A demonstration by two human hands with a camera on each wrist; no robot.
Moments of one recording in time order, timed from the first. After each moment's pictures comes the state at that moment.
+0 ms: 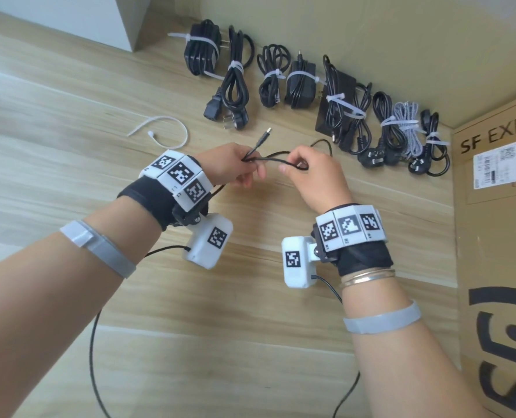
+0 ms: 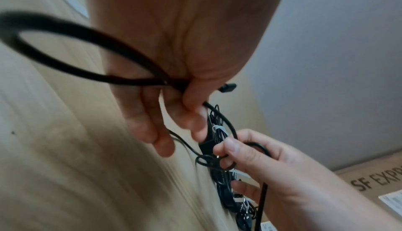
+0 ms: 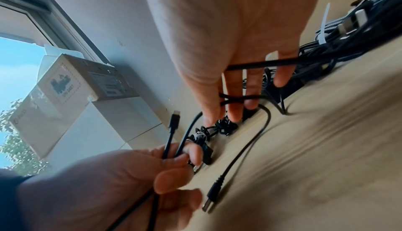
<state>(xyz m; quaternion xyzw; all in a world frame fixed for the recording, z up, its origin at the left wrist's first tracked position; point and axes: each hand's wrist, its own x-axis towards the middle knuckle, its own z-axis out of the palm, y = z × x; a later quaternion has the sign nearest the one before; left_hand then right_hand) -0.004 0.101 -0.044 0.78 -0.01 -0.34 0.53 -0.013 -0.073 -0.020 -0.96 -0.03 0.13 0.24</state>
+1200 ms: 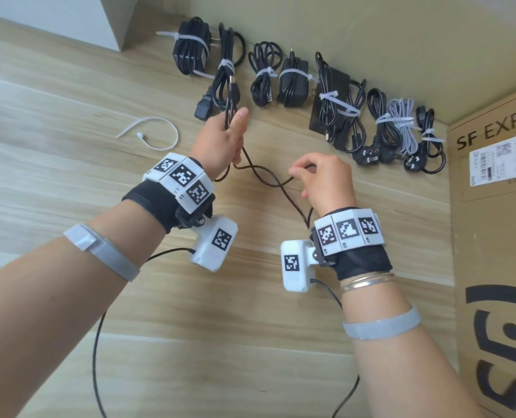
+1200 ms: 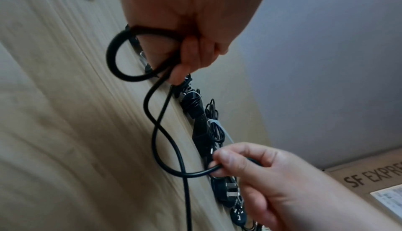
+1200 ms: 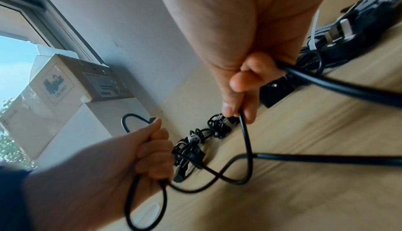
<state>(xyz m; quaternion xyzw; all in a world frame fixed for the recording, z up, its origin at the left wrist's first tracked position) 0.009 0.086 -0.052 0.71 0.08 -0.09 0.69 -0.015 -0.086 -0.019 -0.94 0.07 0.11 0.31</state>
